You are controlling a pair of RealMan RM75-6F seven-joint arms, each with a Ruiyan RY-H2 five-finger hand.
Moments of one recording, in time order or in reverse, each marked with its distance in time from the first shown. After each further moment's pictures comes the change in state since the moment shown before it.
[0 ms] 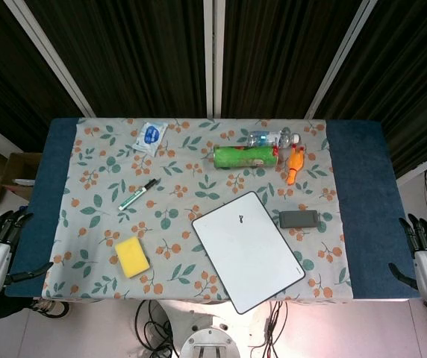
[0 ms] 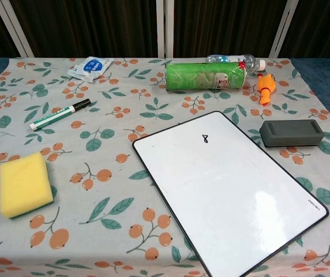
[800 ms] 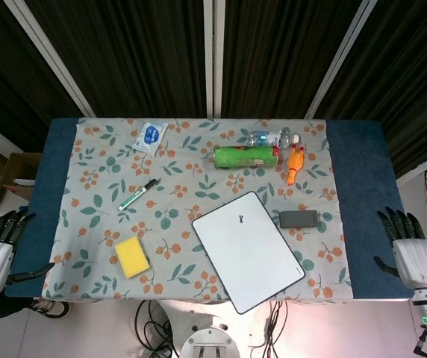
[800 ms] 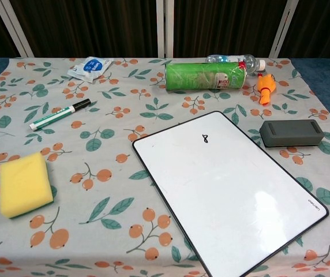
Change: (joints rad) left arm -0.003 0.010 0.006 -0.009 0.011 -0.002 0.016; right arm 0.110 0.017 0.024 -0.065 0.026 -0.184 -0.110
